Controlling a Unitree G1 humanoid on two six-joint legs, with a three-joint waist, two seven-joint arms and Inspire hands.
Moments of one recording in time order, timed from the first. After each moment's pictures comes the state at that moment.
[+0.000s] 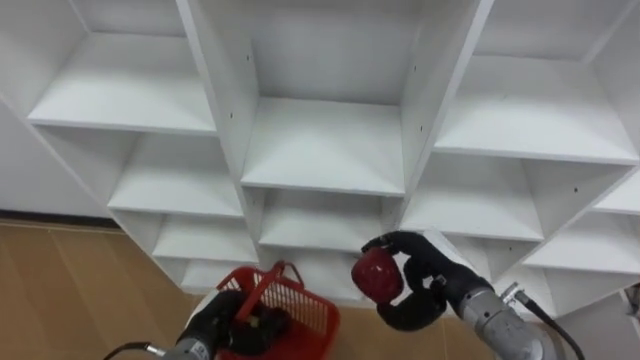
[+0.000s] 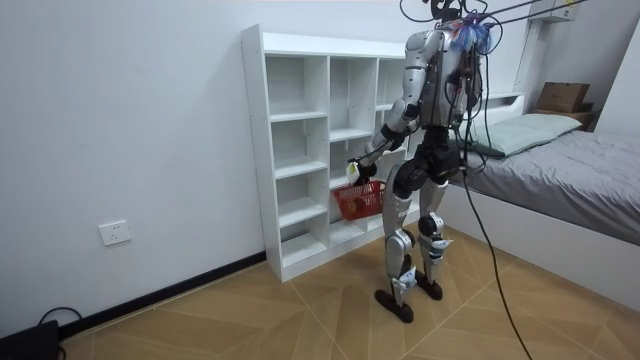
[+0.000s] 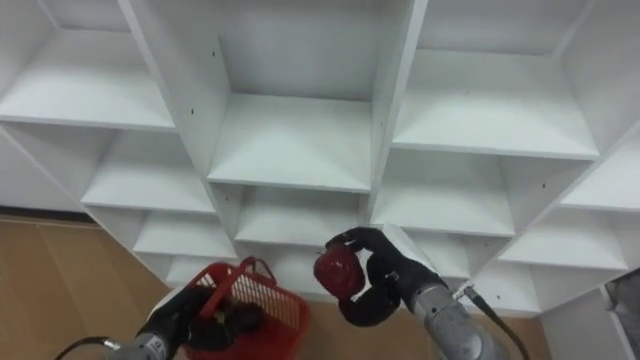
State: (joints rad) left arm 0.02 0.24 -0.25 0.80 -0.03 -0.12 -0.11; right arm 0.14 -0.37 0.30 0.30 -0.30 -0.14 0.18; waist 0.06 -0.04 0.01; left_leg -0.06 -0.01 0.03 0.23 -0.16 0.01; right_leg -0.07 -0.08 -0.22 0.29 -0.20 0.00
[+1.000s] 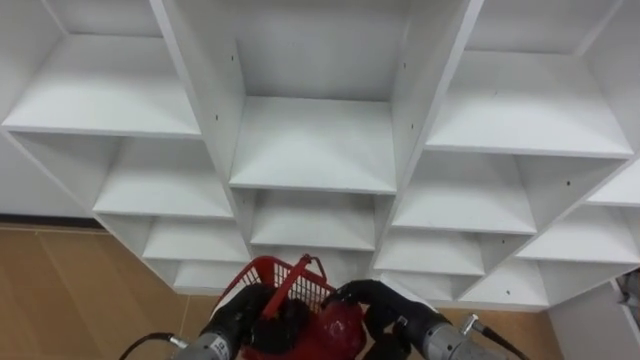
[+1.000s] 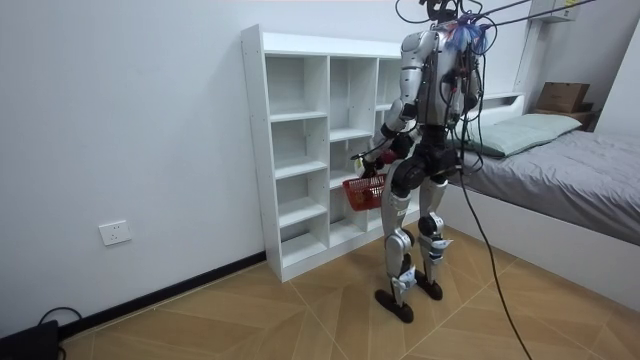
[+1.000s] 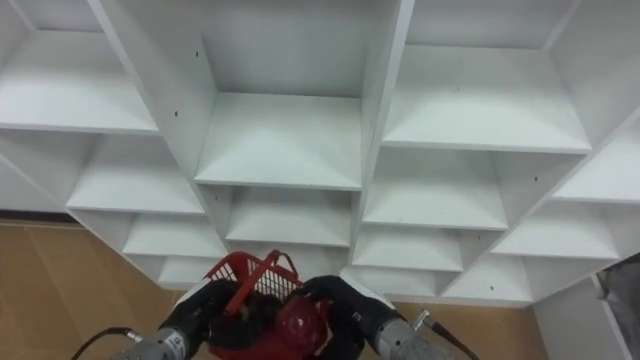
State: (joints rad) left arm 0.02 0.22 -0.32 0.74 -0.05 -0.12 -0.19; right arm 0.11 -0.29 0.41 0.38 -0.31 -0.13 0.28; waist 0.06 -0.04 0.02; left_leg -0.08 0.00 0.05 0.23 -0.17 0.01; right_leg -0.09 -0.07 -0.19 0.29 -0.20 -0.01
